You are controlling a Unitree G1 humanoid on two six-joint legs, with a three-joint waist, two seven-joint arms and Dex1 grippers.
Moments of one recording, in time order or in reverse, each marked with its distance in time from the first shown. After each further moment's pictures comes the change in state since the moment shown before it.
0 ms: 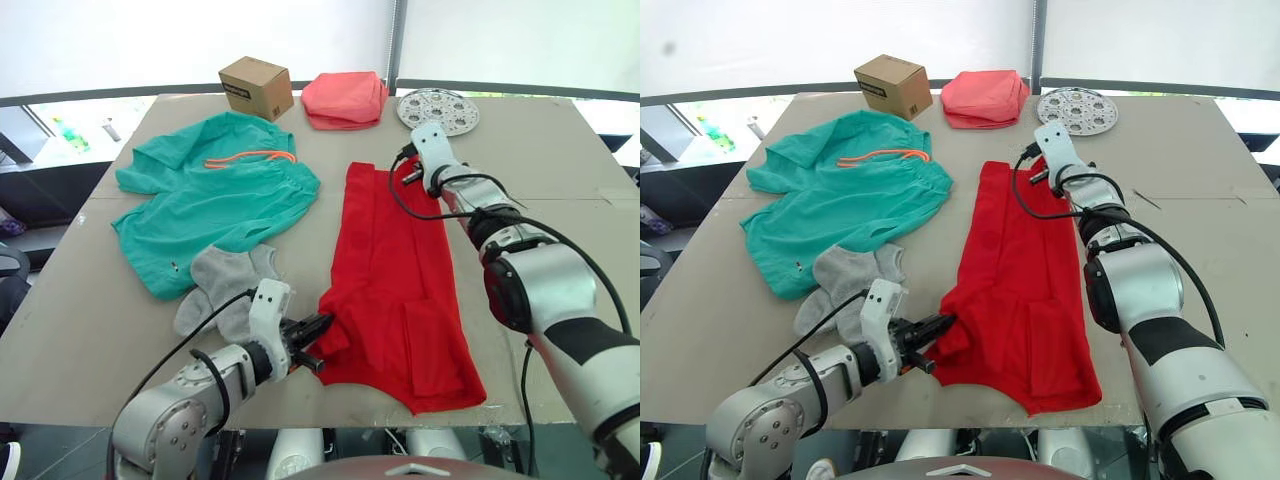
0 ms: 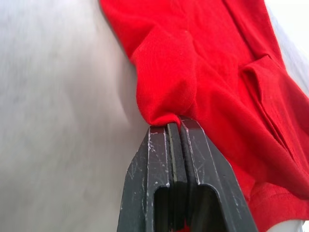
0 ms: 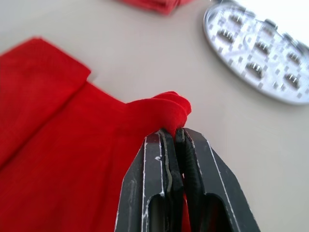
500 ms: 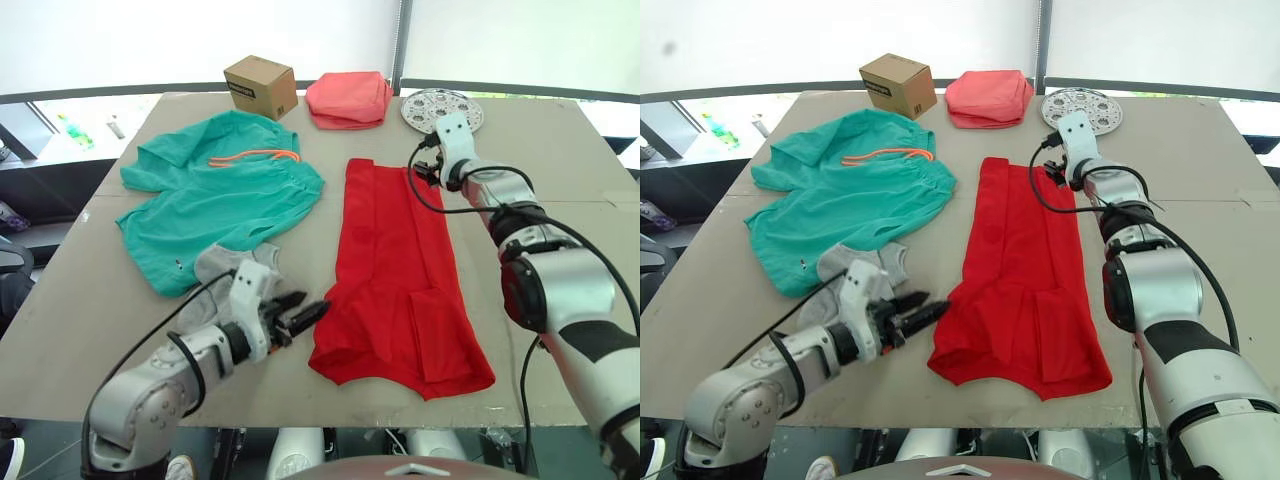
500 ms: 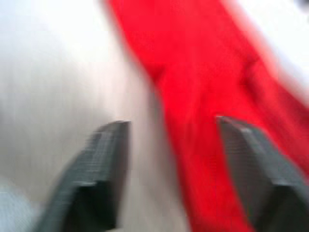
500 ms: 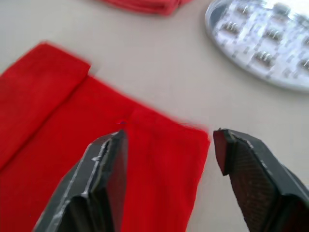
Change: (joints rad) left arm -0.088 0.163 0.130 0.117 -0.117 -0.142 -0.203; right arm 0.178 -0.098 -0.054 -0.264 0.107 0.187 0.257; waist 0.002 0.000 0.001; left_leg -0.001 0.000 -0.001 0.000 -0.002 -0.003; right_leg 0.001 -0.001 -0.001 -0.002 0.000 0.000
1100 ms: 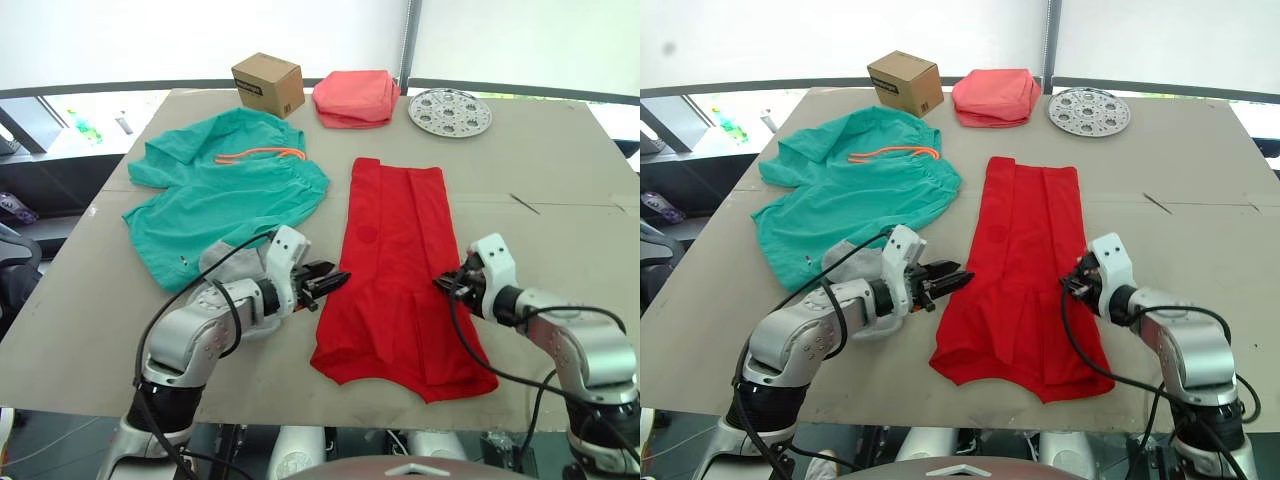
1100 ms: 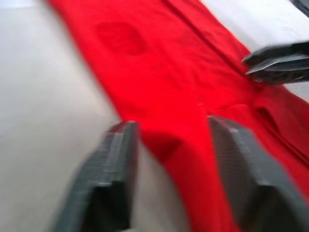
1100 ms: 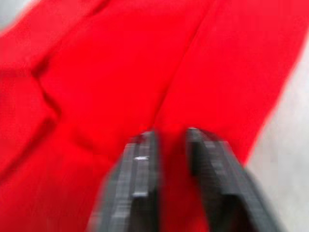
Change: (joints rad) left arm -0.256 0.045 -0.341 0.301 0.238 -0.195 -0.121; right arm 1.048 -0.139 -0.039 -1.624 0.318 0.767 0.082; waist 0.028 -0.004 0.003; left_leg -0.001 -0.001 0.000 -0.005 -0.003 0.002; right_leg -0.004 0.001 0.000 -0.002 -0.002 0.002
